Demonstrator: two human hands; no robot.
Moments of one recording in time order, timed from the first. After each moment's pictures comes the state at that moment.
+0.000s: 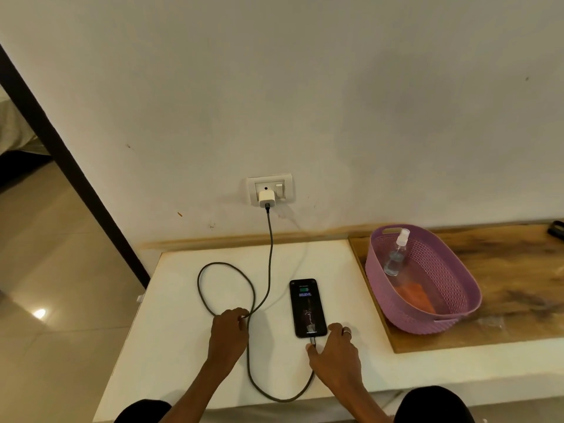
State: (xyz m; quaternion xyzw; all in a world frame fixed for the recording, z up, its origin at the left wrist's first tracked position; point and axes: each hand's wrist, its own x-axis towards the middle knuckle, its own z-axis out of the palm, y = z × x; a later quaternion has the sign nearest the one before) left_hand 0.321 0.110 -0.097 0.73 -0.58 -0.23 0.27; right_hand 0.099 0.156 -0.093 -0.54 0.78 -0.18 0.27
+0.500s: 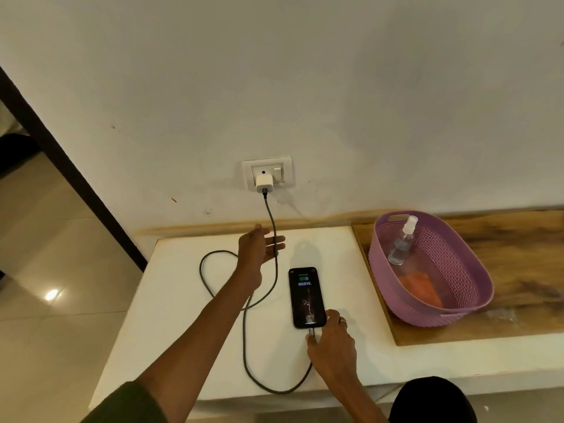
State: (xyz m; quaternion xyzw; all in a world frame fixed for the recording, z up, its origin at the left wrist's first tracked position) left_hand 0.250 0.013 0.016 0.58 -0.28 -0.58 0.50; right_hand 0.103 0.149 -0.101 -0.52 0.77 -0.21 0.29
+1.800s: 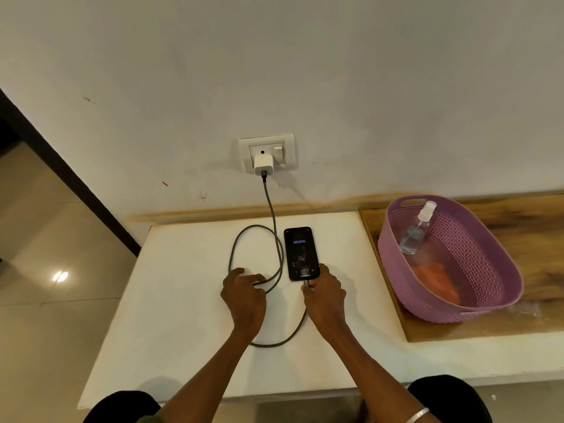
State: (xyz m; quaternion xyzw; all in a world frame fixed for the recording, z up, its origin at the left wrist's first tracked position) left_hand 0.266 0.064 -0.112 0.79 -0.49 -0.20 0.32; right_hand 0.115 0.068 -0.100 -0.53 0.74 -0.26 0.33
